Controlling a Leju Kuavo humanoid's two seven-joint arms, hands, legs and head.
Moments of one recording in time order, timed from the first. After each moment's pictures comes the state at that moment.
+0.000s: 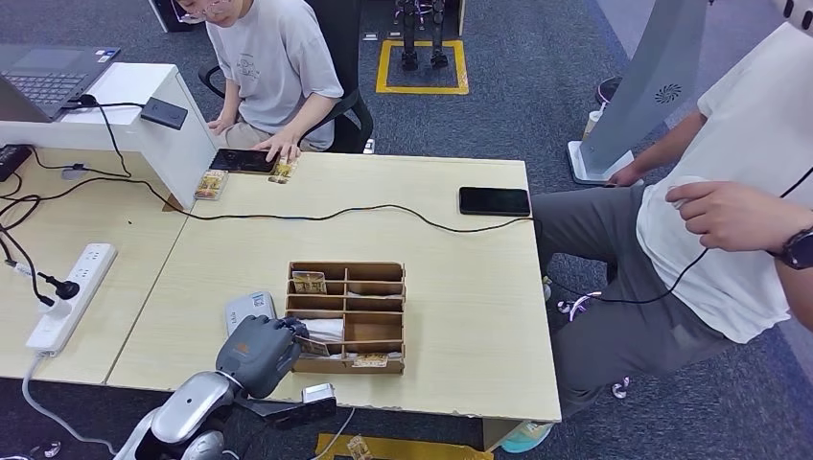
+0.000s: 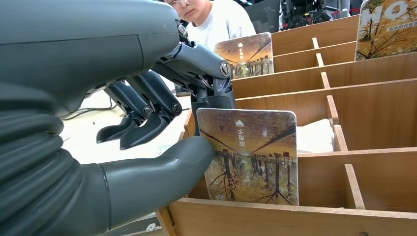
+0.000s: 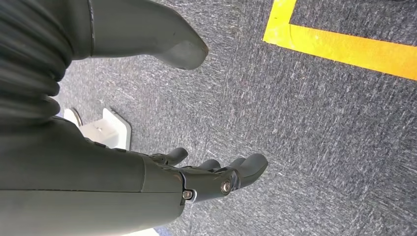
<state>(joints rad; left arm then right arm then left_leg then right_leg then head) 0.07 0.23 -0.32 -1.69 -1.21 -0.08 -0.11 -0.04 0.07 -0.94 -0.31 1.57 -0.14 -0.06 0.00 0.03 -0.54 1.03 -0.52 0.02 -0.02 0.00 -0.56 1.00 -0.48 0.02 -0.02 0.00</state>
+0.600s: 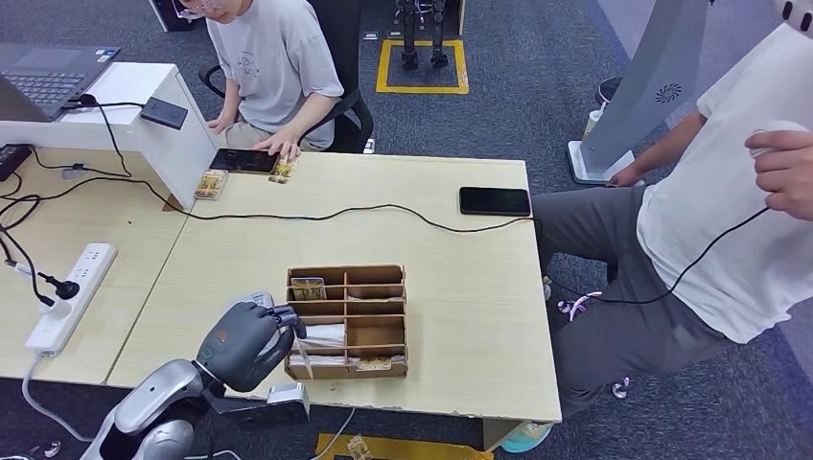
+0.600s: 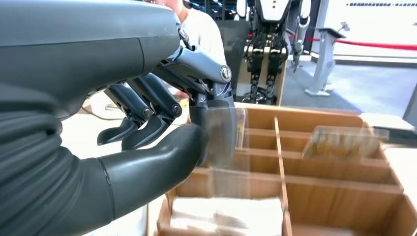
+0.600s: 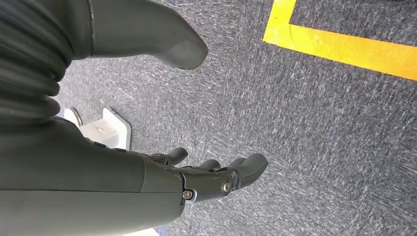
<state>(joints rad) 0.07 0.32 -0.29 -1.84 -0.89 -0.11 -0.25 -0.03 0.07 -0.94 -0.31 1.57 -0.14 -0.06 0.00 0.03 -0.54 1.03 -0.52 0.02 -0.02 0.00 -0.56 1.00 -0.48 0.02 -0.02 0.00</state>
